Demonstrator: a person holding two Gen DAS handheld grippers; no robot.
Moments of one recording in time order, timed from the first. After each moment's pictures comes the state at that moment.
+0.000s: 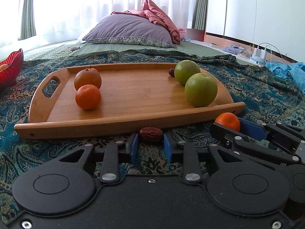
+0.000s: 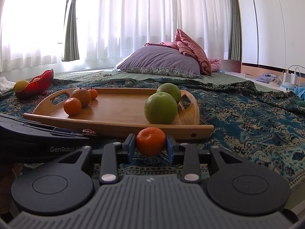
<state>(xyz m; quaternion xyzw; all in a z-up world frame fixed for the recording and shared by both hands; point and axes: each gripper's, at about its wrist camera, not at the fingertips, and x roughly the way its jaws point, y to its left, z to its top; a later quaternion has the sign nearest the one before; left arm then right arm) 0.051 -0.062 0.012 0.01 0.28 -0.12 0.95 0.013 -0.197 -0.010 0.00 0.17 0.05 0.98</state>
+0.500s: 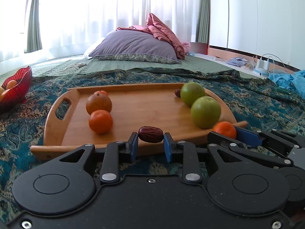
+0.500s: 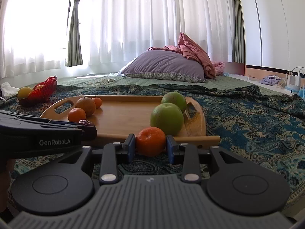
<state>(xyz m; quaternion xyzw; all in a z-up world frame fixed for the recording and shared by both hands) 0.050 -0.053 0.039 0.02 0.24 -0.10 0.97 0.021 -0.194 0.002 0.01 0.16 0.06 0.99</state>
